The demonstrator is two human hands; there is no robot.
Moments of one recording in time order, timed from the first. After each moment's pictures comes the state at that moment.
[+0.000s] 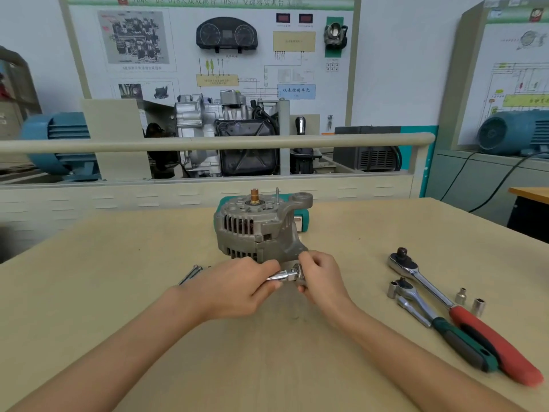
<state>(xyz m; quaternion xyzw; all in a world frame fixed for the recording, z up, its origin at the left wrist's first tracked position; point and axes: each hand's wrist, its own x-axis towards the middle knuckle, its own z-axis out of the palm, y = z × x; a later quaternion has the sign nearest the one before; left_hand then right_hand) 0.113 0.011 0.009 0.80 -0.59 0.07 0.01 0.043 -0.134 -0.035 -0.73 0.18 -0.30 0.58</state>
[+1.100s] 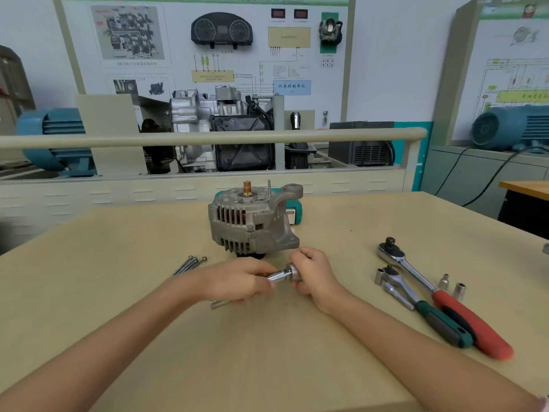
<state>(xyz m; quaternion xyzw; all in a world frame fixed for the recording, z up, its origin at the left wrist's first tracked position) 0.108 0.002 0.003 0.81 -0.52 -0.19 0.20 0.045 -0.144 -0.049 -0.71 0.19 -0.25 0.63</state>
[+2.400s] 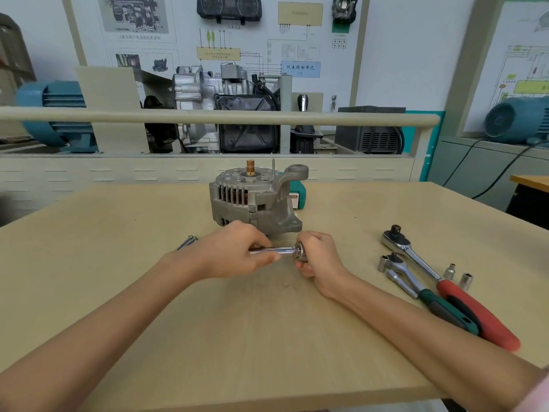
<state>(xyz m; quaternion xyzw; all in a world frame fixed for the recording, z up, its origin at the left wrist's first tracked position) 0.117 0.005 0.000 0.82 -0.55 0.00 0.15 0.045 -0.148 -0.048 -0.67 0.23 -0.24 0.66</state>
